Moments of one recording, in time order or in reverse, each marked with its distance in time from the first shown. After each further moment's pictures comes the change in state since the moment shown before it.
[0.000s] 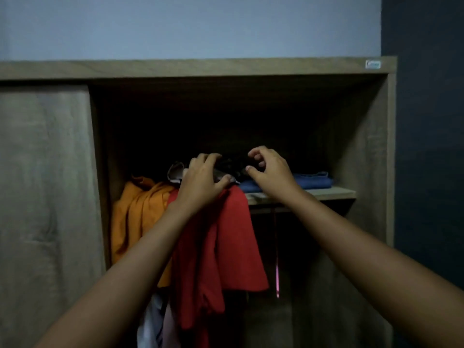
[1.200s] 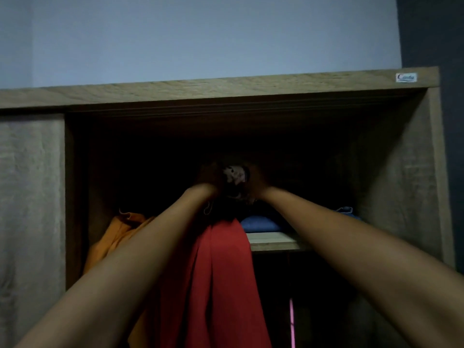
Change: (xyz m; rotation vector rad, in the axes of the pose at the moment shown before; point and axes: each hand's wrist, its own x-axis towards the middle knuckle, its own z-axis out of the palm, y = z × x) left_hand 0.136 -0.006 0.044 0.036 -0.287 -0.287; right_hand 0.136 0.049 0.071 0.120 -0.188 0.059
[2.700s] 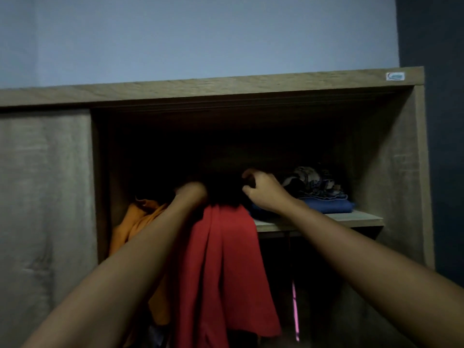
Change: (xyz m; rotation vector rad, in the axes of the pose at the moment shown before) left_hand -0.032 -0.075 0.010 0.246 -0.229 -0.199; right_hand -0.089 -0.034 -0.013 -0.223 -0.033 -0.033
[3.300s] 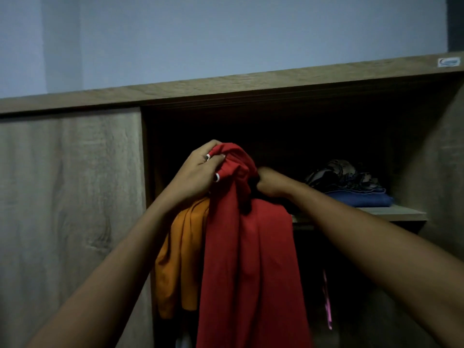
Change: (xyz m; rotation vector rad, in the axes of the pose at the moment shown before) left_hand -0.159 -0.038 -0.085 -0.975 0.316 0.540; right_hand 0.026 -0.047 0.030 0.049 -0.295 0.023
